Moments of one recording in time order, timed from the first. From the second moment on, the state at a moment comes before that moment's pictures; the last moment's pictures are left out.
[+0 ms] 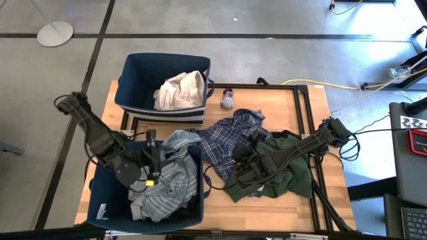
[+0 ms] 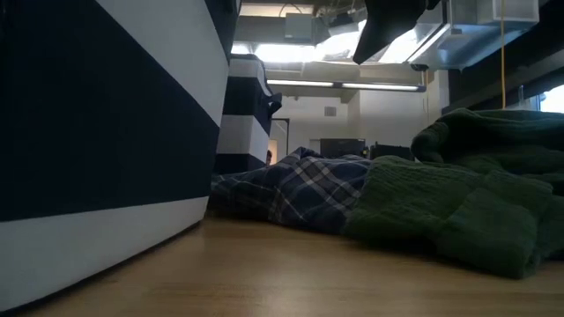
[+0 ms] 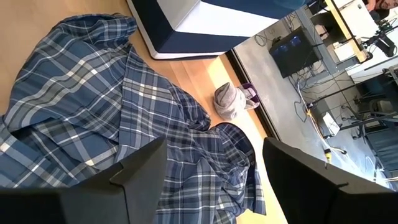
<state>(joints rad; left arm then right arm) -0.75 1.20 1.24 -0.88 -0.87 -0.38 0.46 1.81 1.58 -1.27 0.96 0.75</state>
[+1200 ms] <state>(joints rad) -0.58 1.21 1.23 -0.98 -0.68 -0.48 0.46 1.81 1.58 -1.23 0.98 0.70</state>
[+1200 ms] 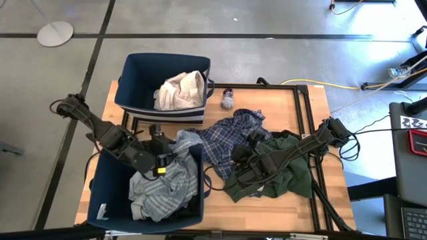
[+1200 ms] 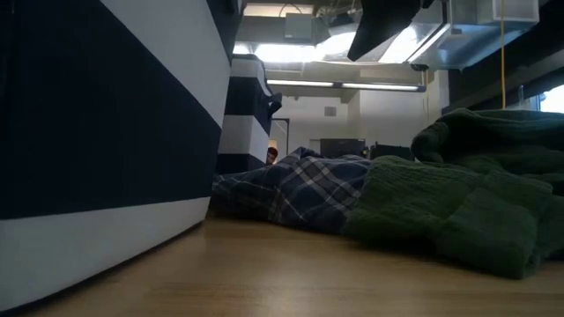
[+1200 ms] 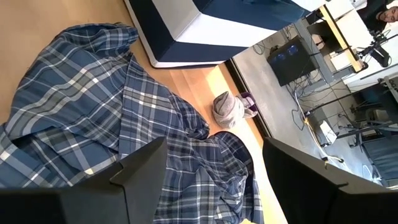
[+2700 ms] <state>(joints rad) -0.67 1.20 1.43 -1.24 -0.77 -0.47 0.46 1.81 1.58 -1.22 0.98 0.70</state>
